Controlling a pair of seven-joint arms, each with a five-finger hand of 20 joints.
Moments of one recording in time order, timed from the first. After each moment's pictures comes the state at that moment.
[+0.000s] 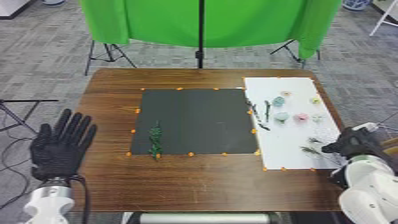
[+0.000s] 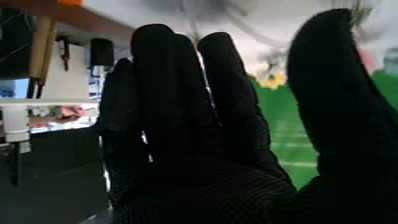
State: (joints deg) left arm 127.9 -64.3 -98.6 -121.5 3.3 5.8 20.6; right arm -114.8 -54.4 95.3 -118.4 -131.8 -12.5 44.8
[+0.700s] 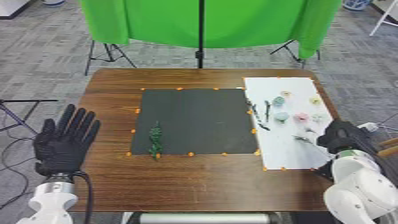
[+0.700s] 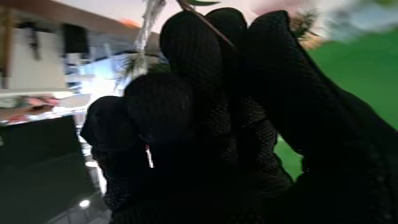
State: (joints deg) left arm 126.7 -64.2 -97.6 -121.5 3.3 5.9 20.8; right arm -111.6 -54.0 89.1 -122.3 -133.7 -6.7 46.4
